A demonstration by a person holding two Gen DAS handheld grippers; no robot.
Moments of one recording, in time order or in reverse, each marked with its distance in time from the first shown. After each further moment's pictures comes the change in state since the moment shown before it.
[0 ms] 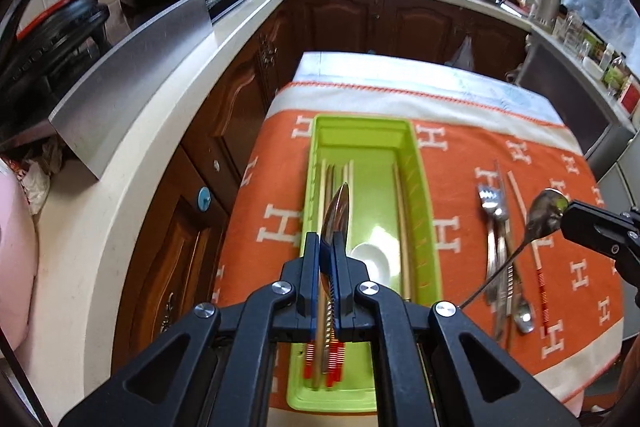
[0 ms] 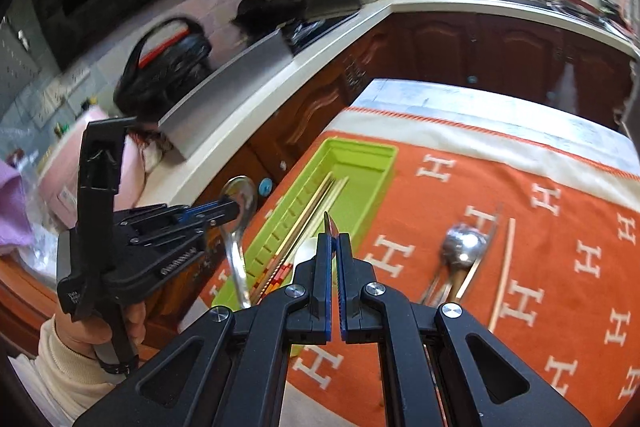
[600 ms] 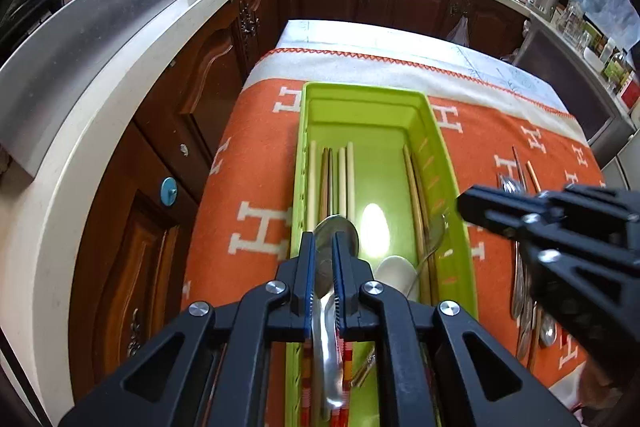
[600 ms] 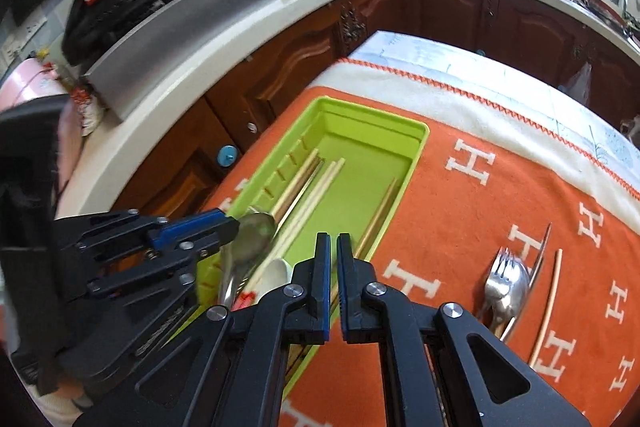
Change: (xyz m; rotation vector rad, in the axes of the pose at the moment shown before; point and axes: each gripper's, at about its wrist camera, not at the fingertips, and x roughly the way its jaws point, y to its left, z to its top) left arm 0.073 0.004 0.008 -0.003 0.067 -0.082; right arm 0.157 0.003 0.027 -0.052 0.161 -0.116
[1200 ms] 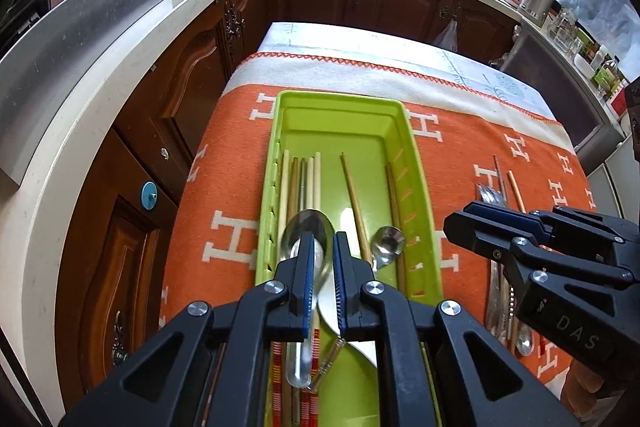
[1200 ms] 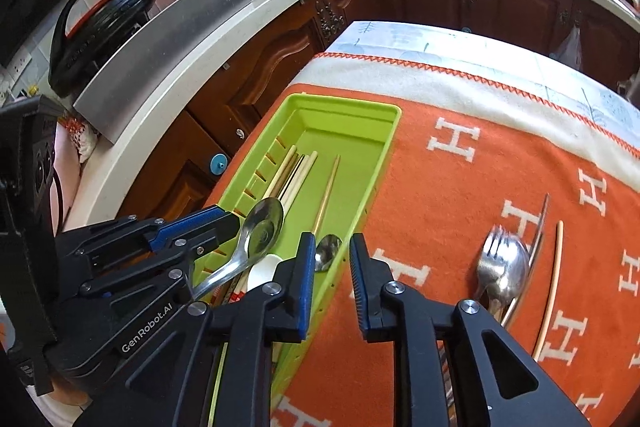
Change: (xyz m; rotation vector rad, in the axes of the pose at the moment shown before) left arm -0.005 -0.015 0.008 -0.009 0.010 -0.052; right arm -0.006 -0.032 -0.009 0.117 0.001 0.039
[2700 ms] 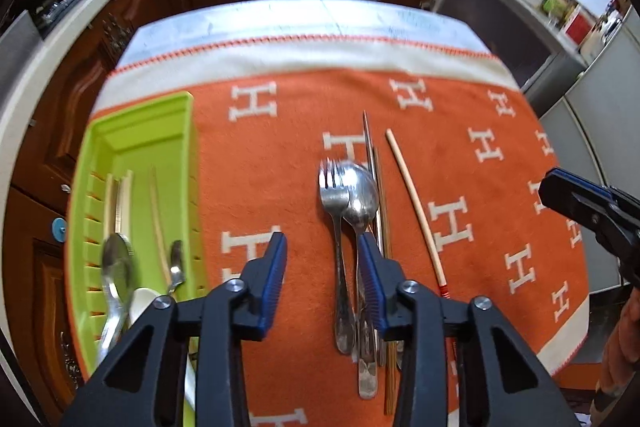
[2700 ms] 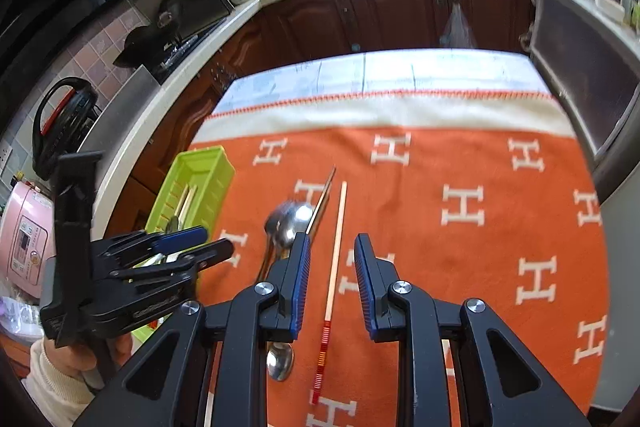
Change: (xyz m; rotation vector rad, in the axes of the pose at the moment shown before) left arm 0.038 -0.158 0.006 0.198 0.156 -0.100; right arm -0.161 -0.178 -0.078 0.257 -0.127 -0.105
